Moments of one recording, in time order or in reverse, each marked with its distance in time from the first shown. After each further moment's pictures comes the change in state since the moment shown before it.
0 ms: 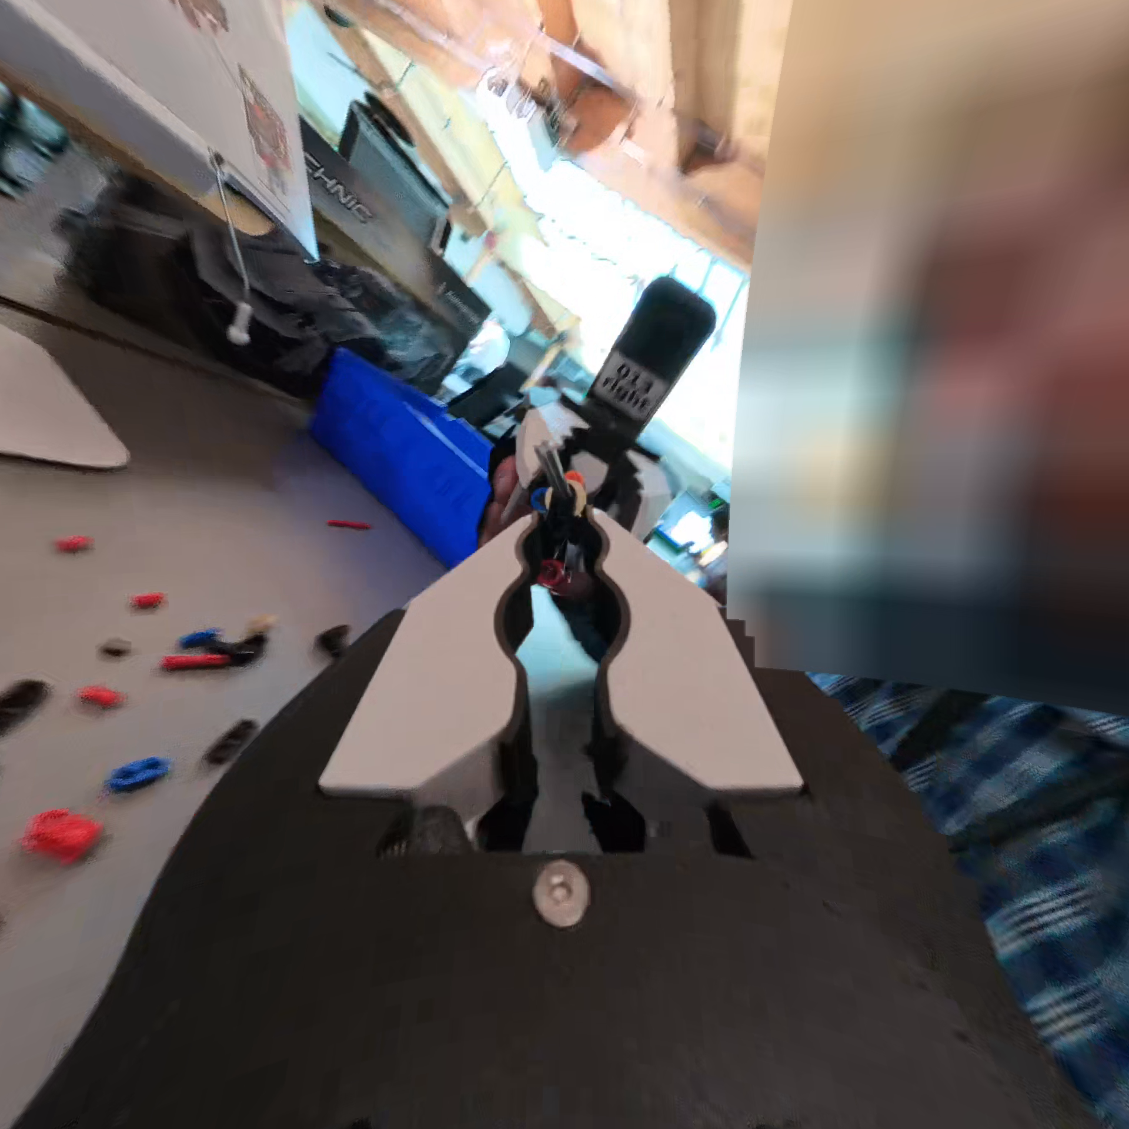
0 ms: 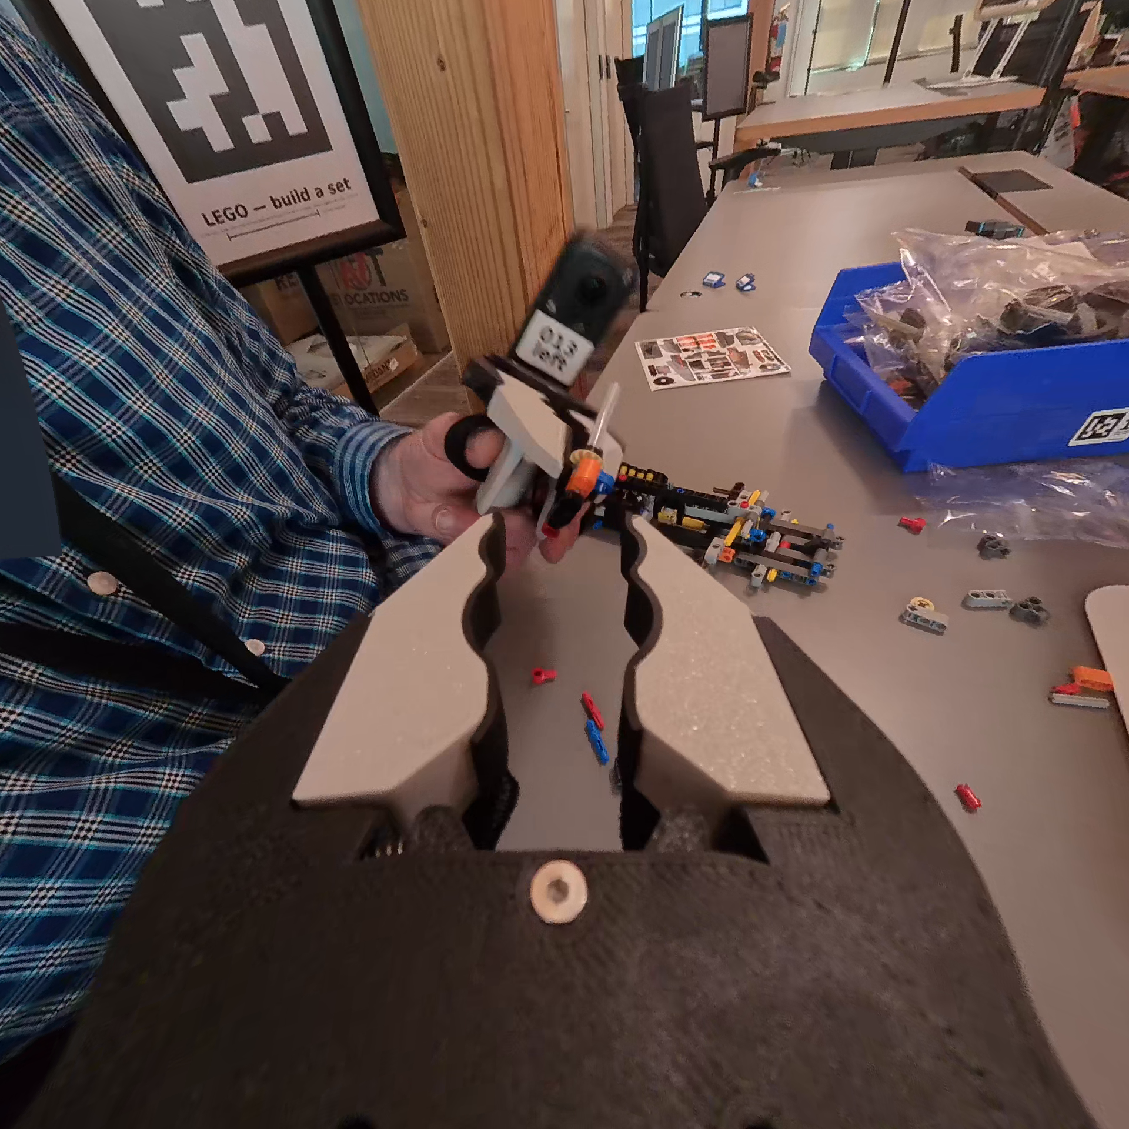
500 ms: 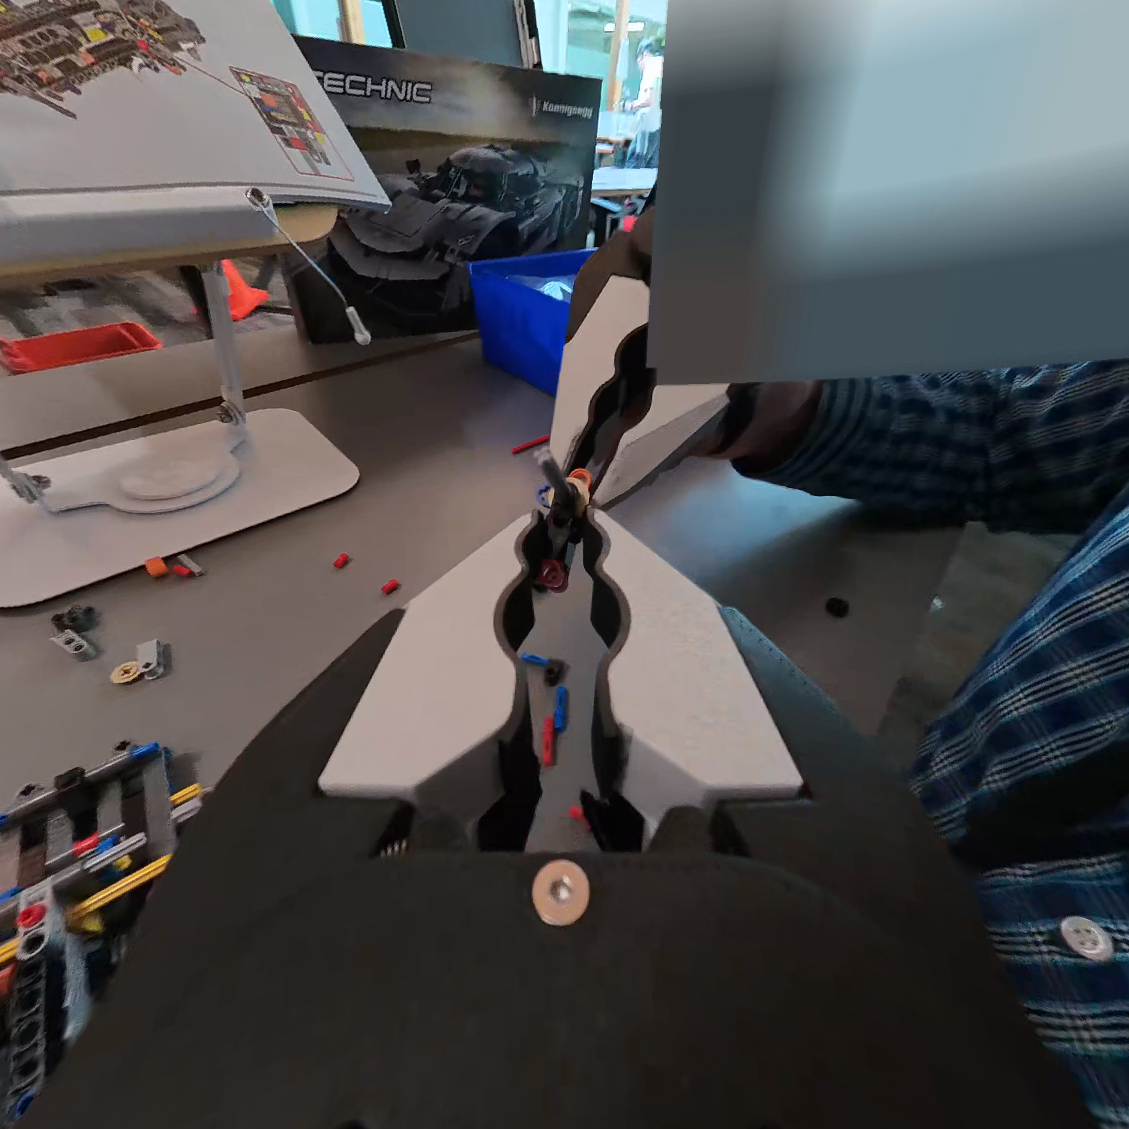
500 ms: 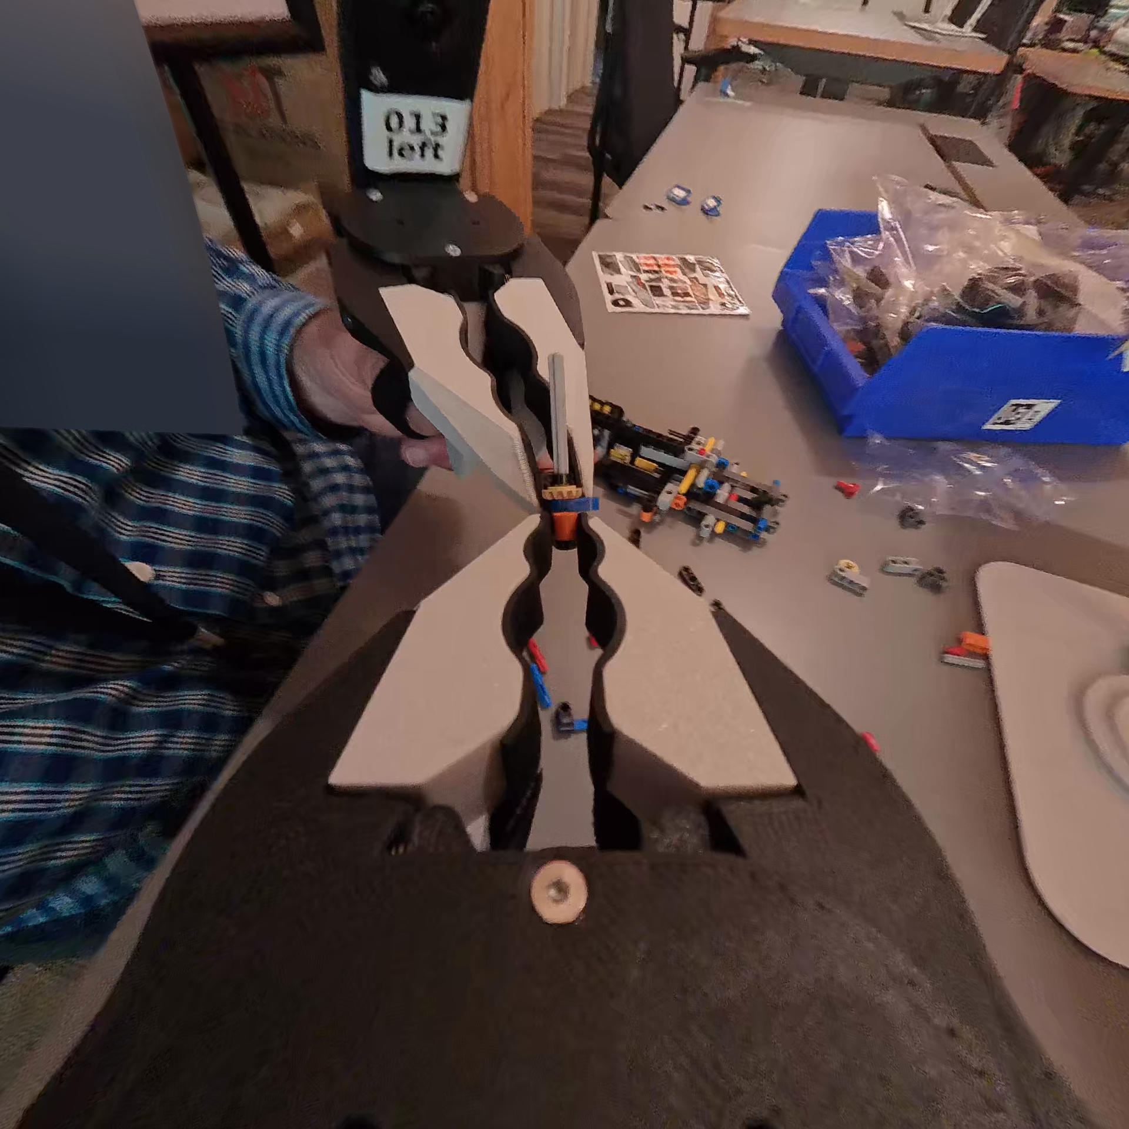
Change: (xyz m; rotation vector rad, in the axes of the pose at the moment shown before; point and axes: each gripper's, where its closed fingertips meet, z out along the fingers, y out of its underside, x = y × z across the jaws) left arm -0.017 0.028 0.007 -0.333 -0.319 0.601; right arm 0.007 0.028 0.008 -0.151 0.106 -0.167
